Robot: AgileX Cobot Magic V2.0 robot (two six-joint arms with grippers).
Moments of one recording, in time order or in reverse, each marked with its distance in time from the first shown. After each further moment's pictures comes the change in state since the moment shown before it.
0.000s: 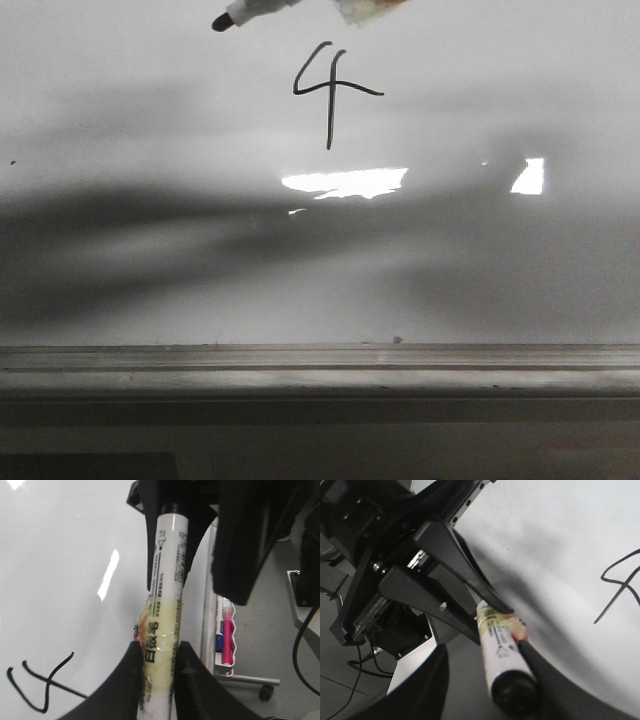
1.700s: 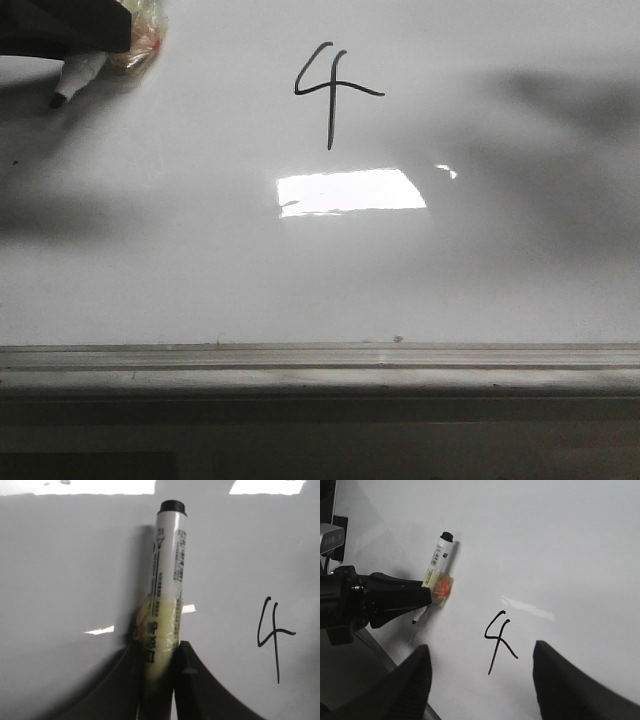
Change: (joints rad) left arm 0.080 -0.127 0.283 -0.317 -0.617 -0.359; right arm -0.099 -0.109 0.080 0.092 -0.302 0.002
